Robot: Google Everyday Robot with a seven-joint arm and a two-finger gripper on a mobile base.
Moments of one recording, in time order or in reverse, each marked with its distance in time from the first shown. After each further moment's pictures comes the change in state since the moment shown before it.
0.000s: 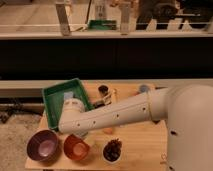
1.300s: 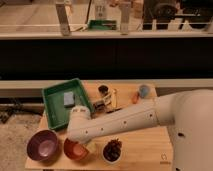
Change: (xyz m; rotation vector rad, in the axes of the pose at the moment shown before) arm -0.014 0.024 0.021 0.027 -0.080 0.038
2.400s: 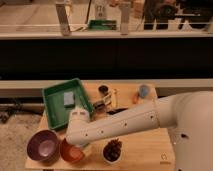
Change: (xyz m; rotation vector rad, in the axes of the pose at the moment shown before) arm -0.025 0.008 -0.003 0.002 -0.069 0.010
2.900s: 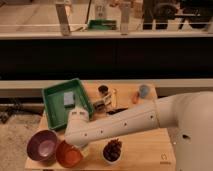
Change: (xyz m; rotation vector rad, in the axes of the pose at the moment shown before) arm -0.011 0.001 -0.004 -0.002 -0.028 -0.005
